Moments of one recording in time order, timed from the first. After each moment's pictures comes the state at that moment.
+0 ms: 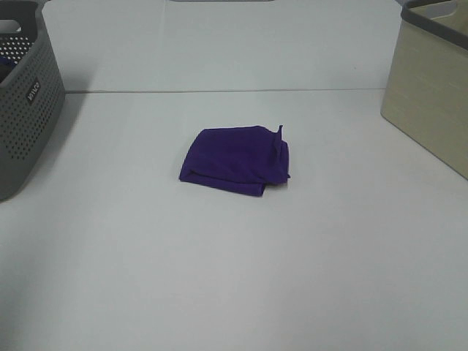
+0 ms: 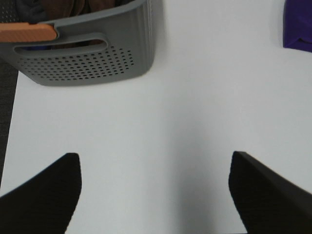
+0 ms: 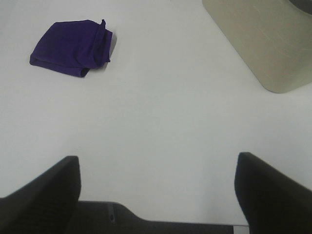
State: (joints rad) left arm 0.01 0.61 -0.80 0.00 1.08 0.04; right arm -0.11 0.30 -0.78 0.17 1.22 -0.12
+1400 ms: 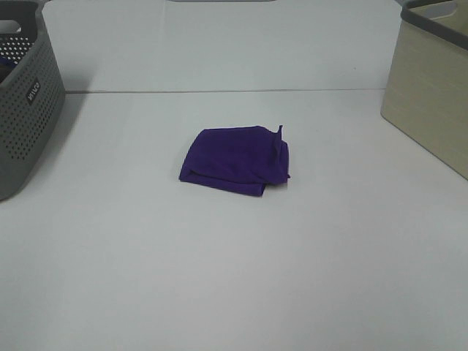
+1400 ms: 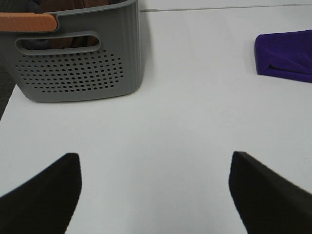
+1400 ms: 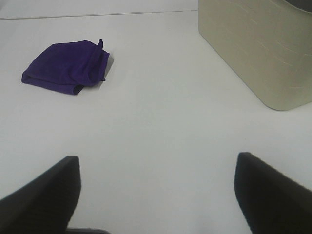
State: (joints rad) left arm 0.01 0.00 -0.50 -0.05 1.06 0.04; right arm -0.11 0.00 -0.50 0.18 1.07 -0.13
